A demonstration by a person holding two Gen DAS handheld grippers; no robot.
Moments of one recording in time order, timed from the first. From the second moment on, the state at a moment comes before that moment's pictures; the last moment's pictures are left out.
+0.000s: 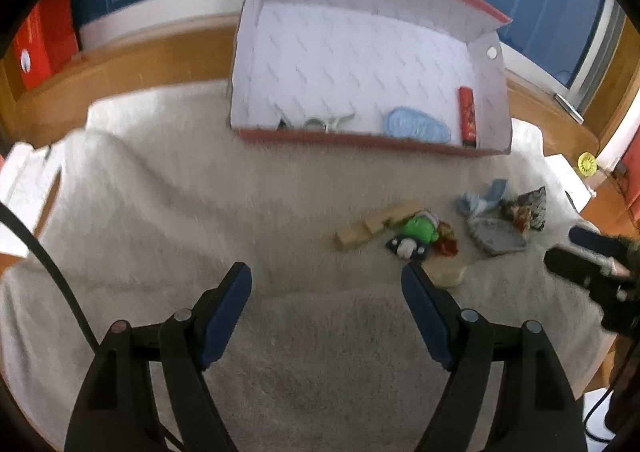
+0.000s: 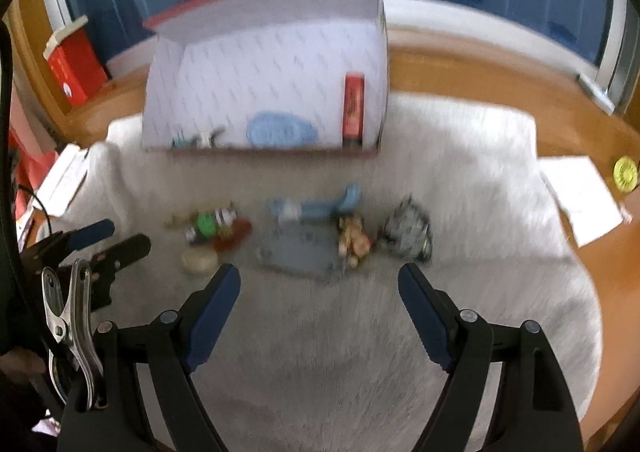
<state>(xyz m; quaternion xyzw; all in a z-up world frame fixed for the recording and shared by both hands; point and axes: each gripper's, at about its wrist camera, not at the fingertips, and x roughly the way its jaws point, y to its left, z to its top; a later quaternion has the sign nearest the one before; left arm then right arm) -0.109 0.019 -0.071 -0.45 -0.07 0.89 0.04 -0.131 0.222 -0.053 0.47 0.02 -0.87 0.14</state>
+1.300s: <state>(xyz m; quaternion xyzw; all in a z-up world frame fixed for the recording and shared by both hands) -0.106 0.037 -0.083 -0.45 -0.06 0.89 0.09 -0.177 0.202 -0.081 0.52 -0.01 -0.84 0.14</state>
